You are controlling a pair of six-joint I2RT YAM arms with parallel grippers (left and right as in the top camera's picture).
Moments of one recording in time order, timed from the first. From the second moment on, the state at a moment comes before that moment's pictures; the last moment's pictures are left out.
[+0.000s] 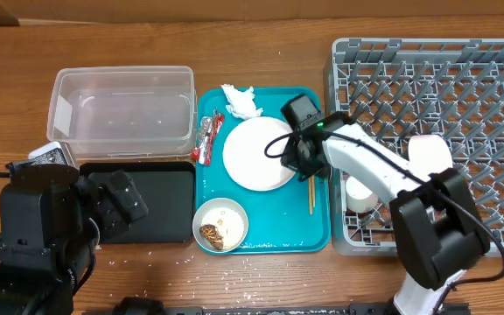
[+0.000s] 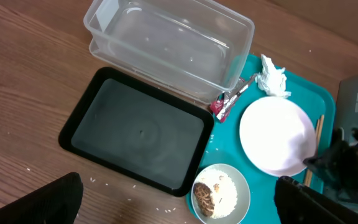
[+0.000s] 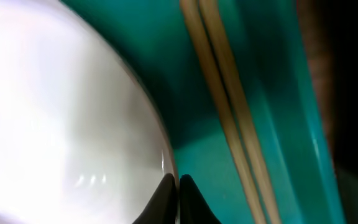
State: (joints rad) left arm -0.14 0.96 1.61 -1.52 -0.20 -0.55; right arm 0.51 1.90 1.28 -0.78 -0.04 0.89
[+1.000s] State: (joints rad) left arm -0.14 0.96 1.61 -1.52 -0.20 -0.55; right arm 0.12 1.42 1.36 -0.94 1.25 0.61
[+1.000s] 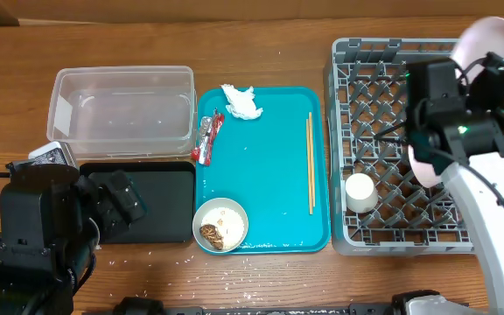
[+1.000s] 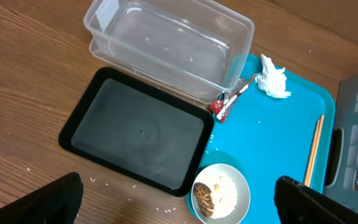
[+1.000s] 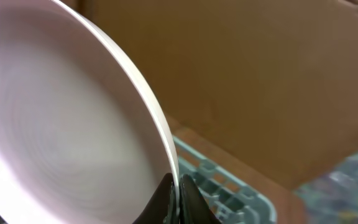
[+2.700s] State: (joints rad) left arm -0.14 0.96 1.61 -1.52 -0.20 -0.55; right arm 0.64 1.73 1.39 -0.98 0.14 0.53
